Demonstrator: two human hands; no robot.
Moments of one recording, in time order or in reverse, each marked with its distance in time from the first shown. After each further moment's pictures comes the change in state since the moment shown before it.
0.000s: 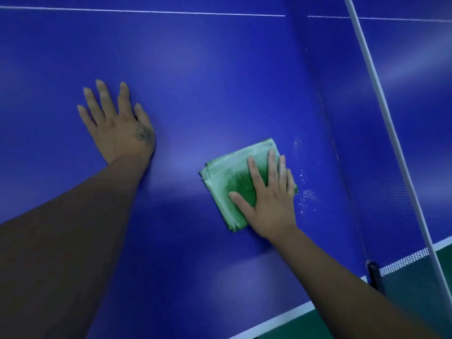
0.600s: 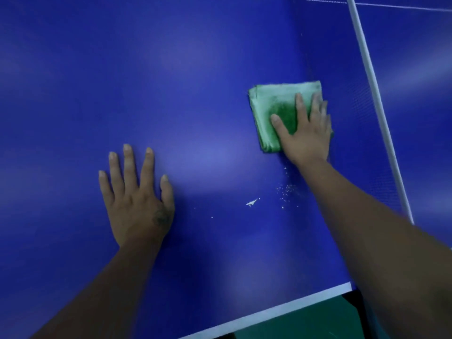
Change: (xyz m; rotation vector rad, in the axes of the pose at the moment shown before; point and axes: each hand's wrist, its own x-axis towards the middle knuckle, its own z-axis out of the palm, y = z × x) left_hand -0.199 0.015 0.016 0.077 0.075 0.142; right_hand 0.125 0.116 -0.049 0.128 0.004 0.279
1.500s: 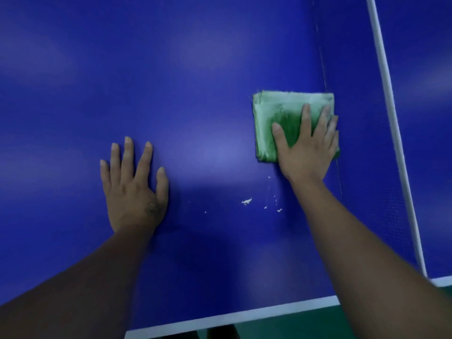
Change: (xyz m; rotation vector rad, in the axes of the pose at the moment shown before) left_hand 0.002 0.006 -0.008 -0.042 0.047 -0.012; right_hand -0.031 0.008 0.022 0.004 0.110 0.005
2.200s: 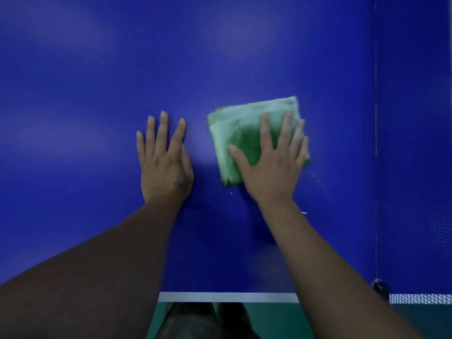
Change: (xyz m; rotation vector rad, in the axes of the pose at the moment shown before) left_hand 0.002 0.003 -0.003 0.004 -0.006 0.010; right_hand -0.101 -0.082 0.023 -0.017 -0.060 -0.308
